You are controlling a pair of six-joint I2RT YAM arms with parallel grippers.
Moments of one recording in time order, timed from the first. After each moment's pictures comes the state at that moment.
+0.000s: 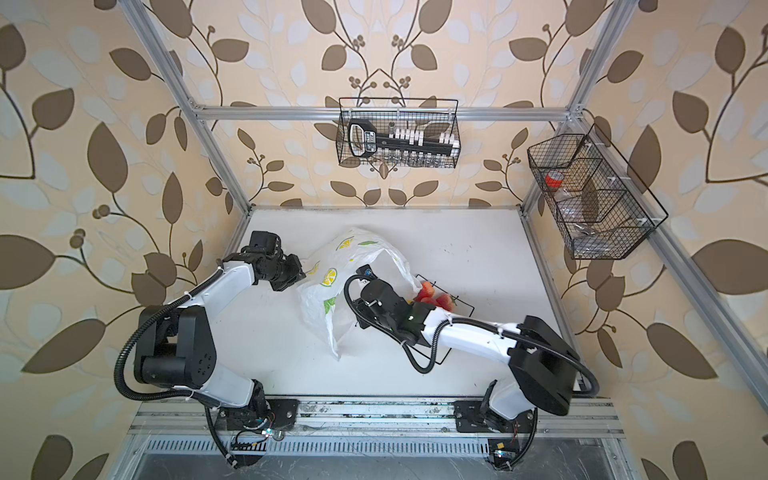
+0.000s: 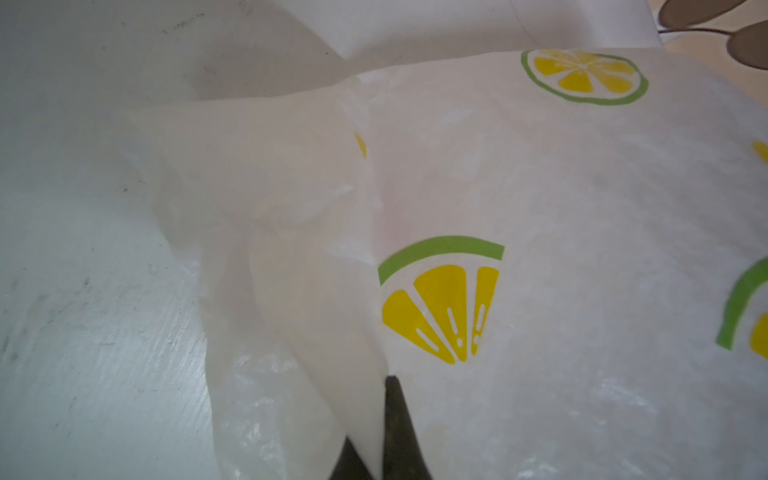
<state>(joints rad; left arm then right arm) 0.00 1.54 1.04 -0.55 0.33 -0.62 0.99 1.42 0.88 -0.09 0.21 0.40</state>
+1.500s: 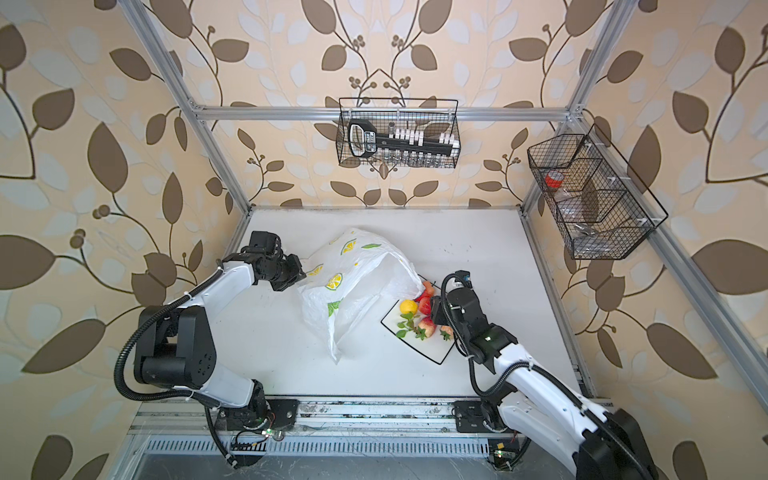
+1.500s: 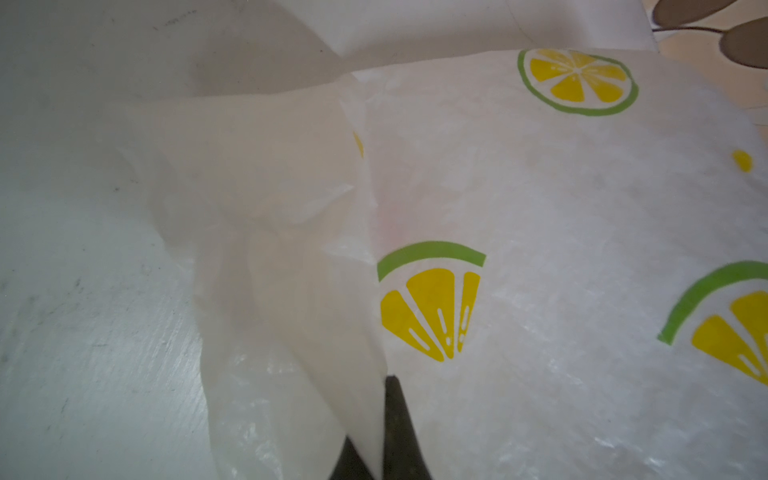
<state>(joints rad) 0.00 1.54 1.04 -0.55 0.35 -0.61 0.51 0.82 0.46 -0.20 0.19 0.57</state>
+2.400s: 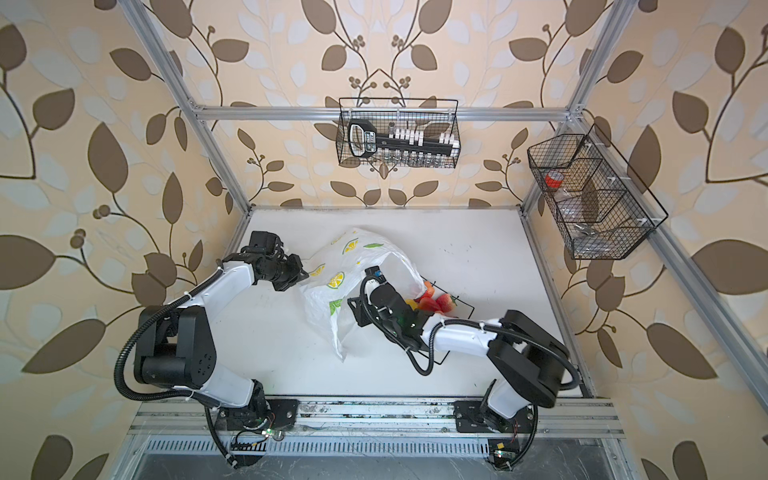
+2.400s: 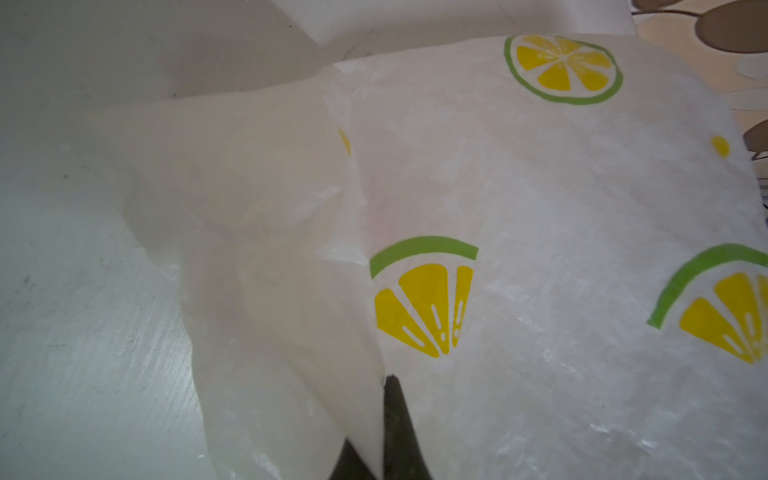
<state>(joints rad) 0.00 1.54 1.04 -0.55 0.41 -0.61 0.94 1.65 0.84 0.36 0.13 0.56</state>
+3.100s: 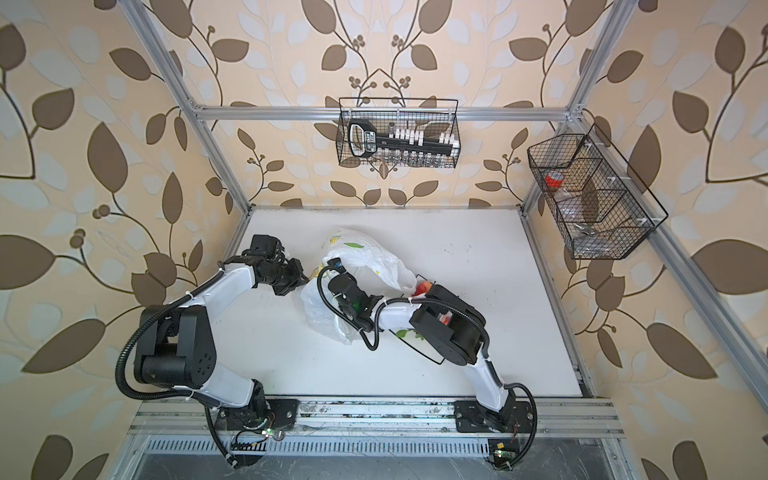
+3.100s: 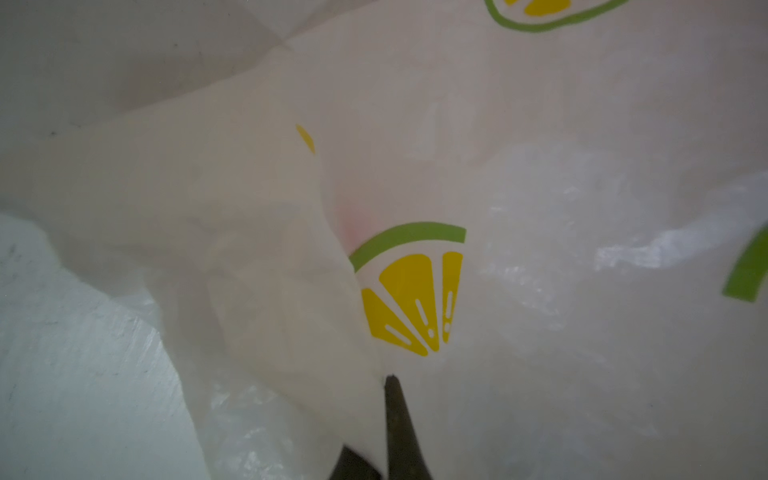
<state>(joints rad) 0.00 1.54 1.00 -0.56 0.41 -0.61 0.97 2.14 1.31 0.39 0.15 0.52</state>
